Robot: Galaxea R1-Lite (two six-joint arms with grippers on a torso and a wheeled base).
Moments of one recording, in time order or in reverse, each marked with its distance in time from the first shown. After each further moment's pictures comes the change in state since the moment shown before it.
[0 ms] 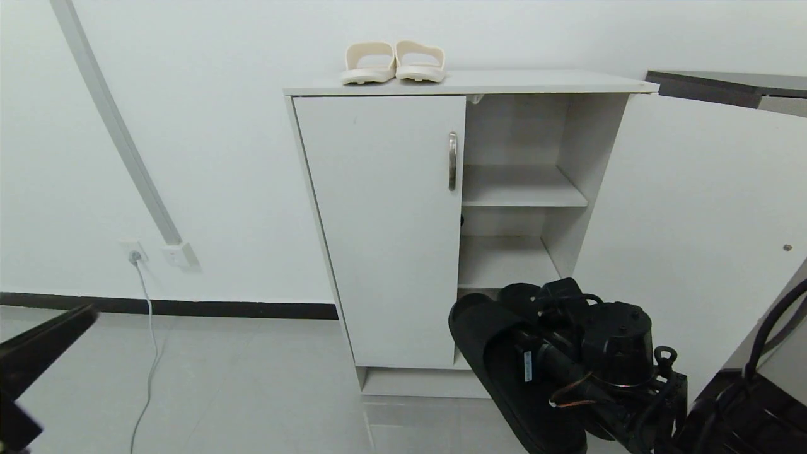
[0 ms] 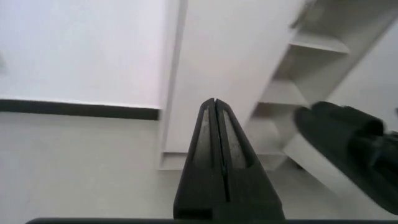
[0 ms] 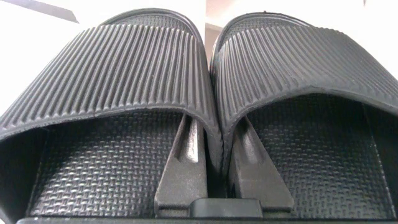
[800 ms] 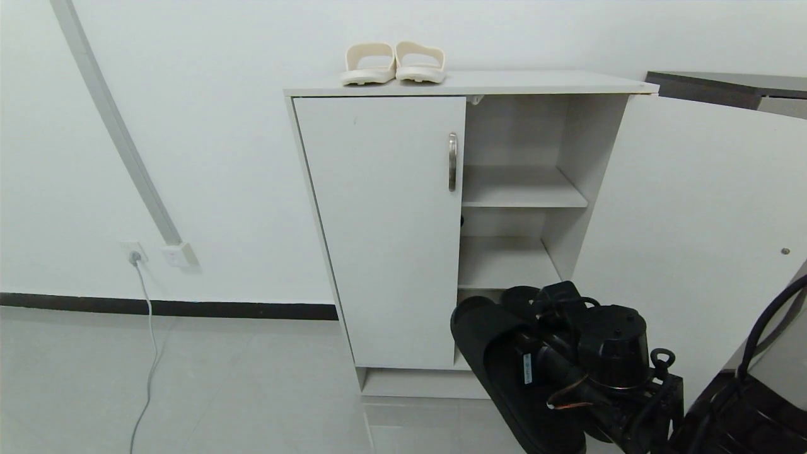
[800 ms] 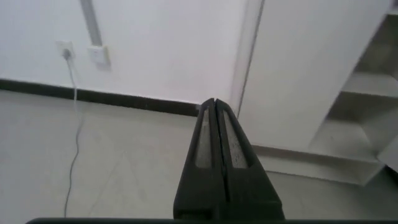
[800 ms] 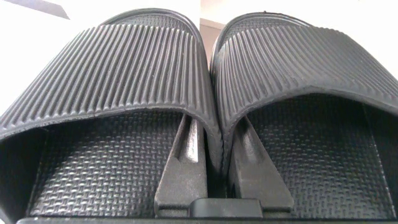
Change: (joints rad) left arm 0.320 -0.623 0.389 0.213 -0.090 0.159; right arm 0.007 0.013 0.002 -0.001 -0.020 -0.002
